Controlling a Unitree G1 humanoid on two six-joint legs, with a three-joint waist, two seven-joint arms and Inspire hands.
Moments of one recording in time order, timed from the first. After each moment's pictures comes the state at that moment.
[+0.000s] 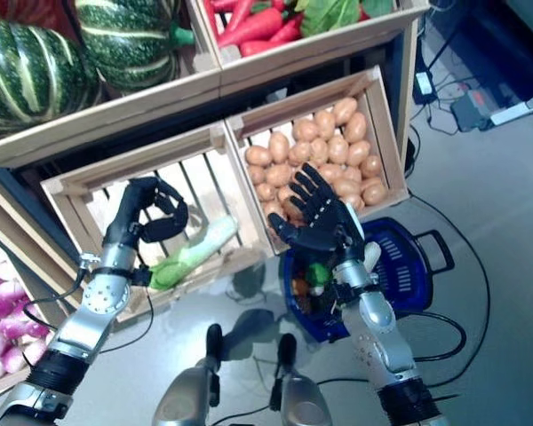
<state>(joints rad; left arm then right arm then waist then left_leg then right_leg) -0.22 0.51 -0.20 0.14 -0.01 -0.14 0.28 -0.12 -0.42 0.21 -0.06 0.72 -0.16 0.05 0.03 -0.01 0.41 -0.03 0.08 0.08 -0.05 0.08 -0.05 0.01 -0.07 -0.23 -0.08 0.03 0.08</state>
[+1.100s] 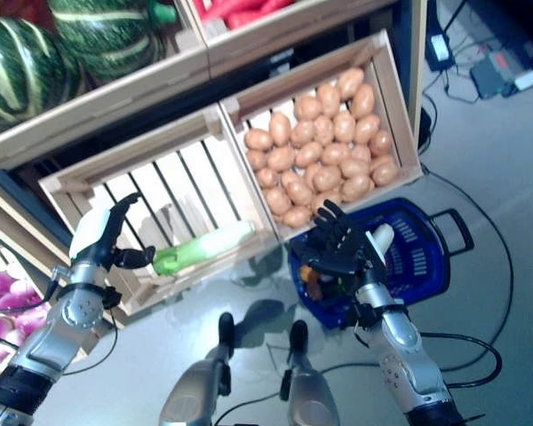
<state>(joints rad) -0.18 0.71 -0.24 0.12 0.27 0.15 0.31 -0.01 -0.54 0.15 -0.02 0.76 -0.10 0.00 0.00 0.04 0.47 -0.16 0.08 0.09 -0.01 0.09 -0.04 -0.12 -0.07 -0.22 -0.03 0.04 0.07</state>
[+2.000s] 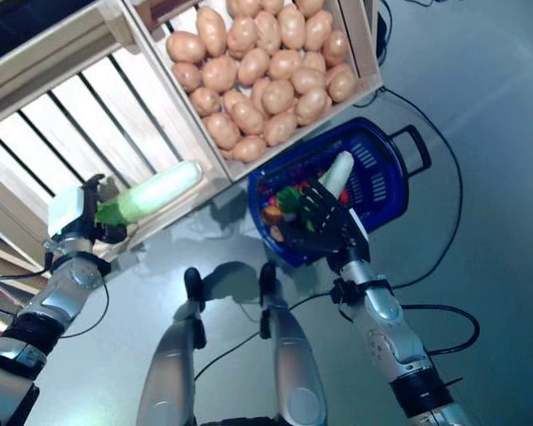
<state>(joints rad) -0.50 0.72 -0.35 0.58 0.18 0.16 0.53 -0.17 -0.54 0.25 0.04 0.75 -0.14 -0.03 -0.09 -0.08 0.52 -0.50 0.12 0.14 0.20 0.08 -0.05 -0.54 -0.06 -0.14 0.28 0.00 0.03</state>
